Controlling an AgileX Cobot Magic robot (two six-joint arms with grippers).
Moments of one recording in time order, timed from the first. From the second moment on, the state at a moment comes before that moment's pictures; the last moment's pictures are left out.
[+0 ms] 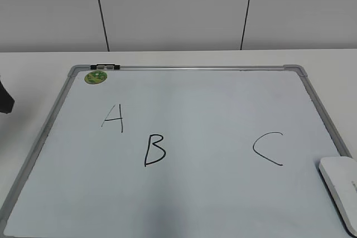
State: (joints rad) left arm 0.01 1.40 -0.94 -0.24 0.75 0.15; right arm -0.02 -0.02 -0.49 -0.01 1.14 -0.01
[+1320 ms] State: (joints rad) left arm 0.00 1.98 -1.22 -0.27 0.67 0.16; right arm -0.02 -0.02 -0.49 -0.01 1.14 -0.01
